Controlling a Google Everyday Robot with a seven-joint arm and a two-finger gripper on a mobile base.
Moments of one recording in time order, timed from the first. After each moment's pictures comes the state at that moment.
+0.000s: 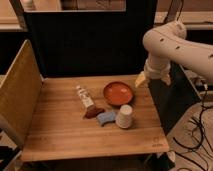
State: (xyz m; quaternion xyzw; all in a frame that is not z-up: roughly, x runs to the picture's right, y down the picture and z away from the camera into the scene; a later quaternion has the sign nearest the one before) arm 0.226 -0.015 0.659 -0.16 0.24 0.64 0.71
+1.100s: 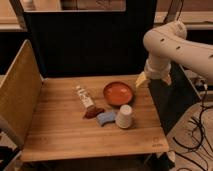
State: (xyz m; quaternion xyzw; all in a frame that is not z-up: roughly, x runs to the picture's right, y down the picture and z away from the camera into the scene) arm 0.225 -0.016 0.659 -0.16 0.24 0.64 0.72
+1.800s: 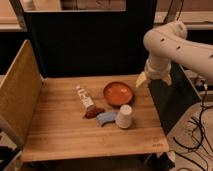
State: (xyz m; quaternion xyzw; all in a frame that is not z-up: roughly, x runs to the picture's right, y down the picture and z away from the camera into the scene) arm 0.225 -0.017 0.659 -0.16 0.24 0.63 0.72
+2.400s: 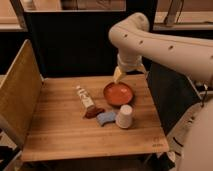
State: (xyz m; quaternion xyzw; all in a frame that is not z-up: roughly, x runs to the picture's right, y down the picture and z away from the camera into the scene) arm 0.068 -0.071 0.684 -0.15 0.19 0.50 0.83
